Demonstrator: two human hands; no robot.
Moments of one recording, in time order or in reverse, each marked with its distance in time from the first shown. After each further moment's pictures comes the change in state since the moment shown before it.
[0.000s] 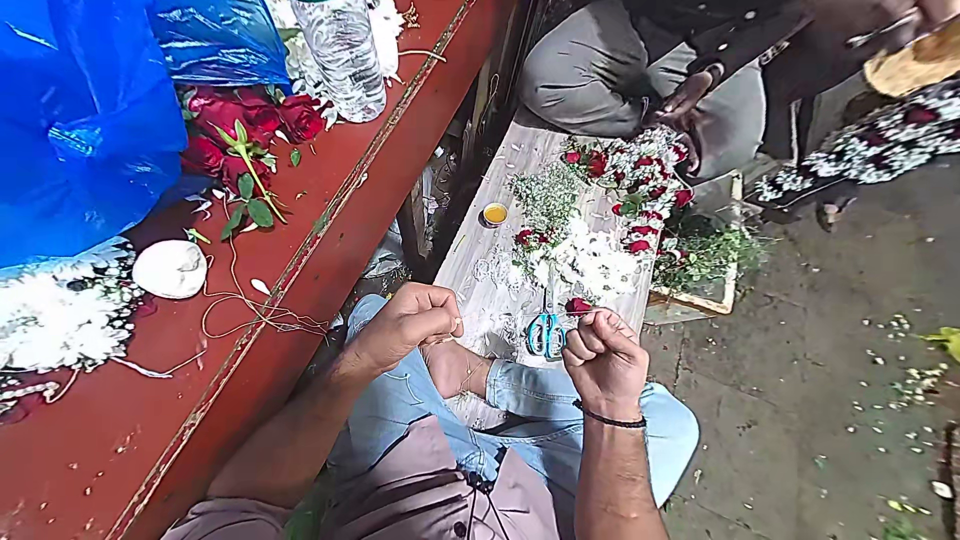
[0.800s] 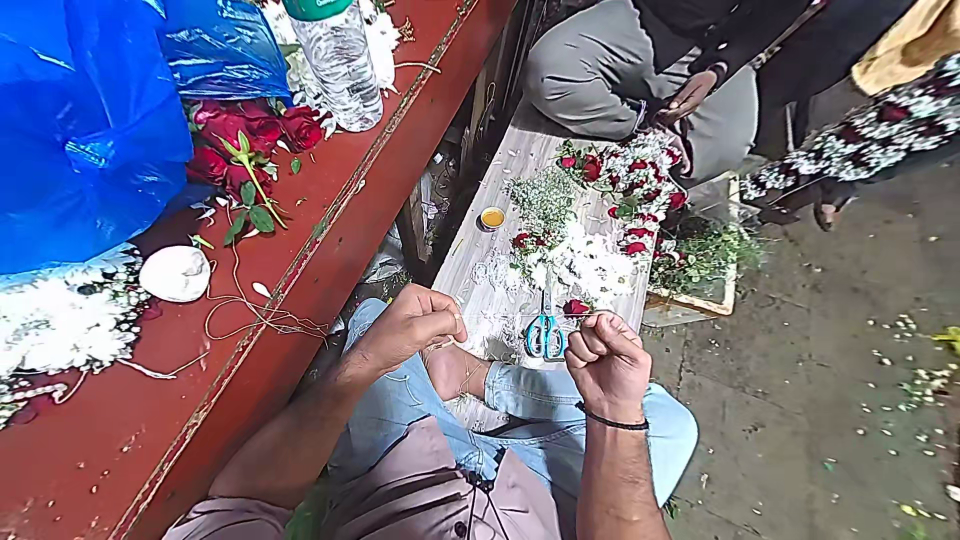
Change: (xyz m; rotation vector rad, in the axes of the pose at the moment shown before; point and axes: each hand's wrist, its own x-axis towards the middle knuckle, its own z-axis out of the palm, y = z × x) left_hand 0.003 0.003 0.008 0.099 0.035 -0.064; right_hand -0.003 -0.007 -0.004 0.002 0.021 -0.016
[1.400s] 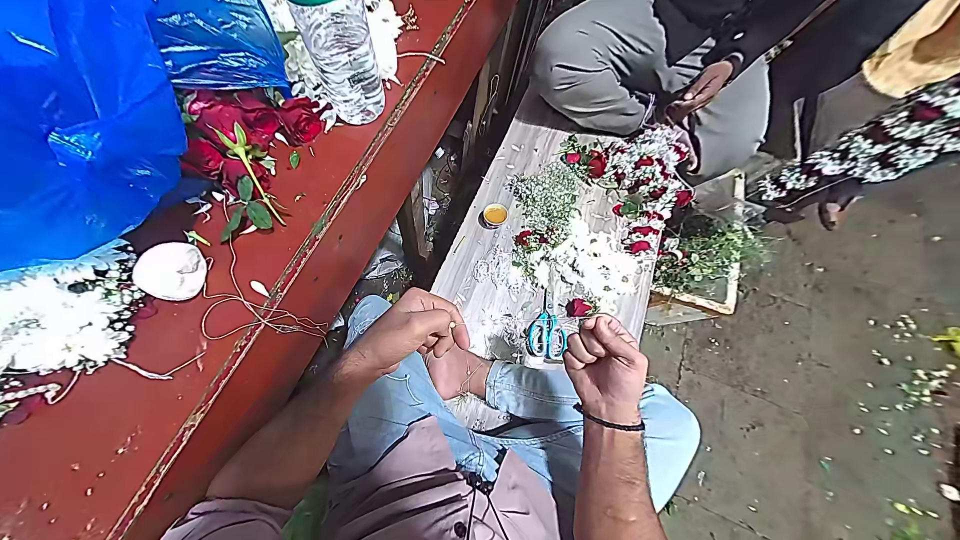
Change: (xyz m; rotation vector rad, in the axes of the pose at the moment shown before) left_hand -0.001 -0.002 -0.004 -0.031 -0.044 -0.101; right_hand 0.001 0.009 -0.011 0.016 0.014 0.017
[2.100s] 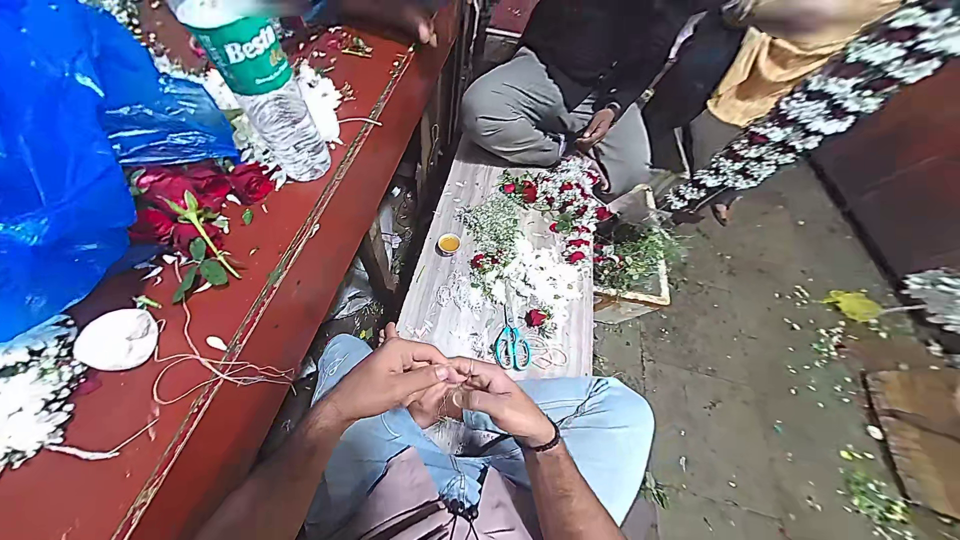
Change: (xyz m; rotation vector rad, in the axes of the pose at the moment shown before) left_hand 0.000 -0.007 0.009 0.168 -0.250 0.148; right_hand -0.026 0.038 0.064 -0.491 -0.635 0.213
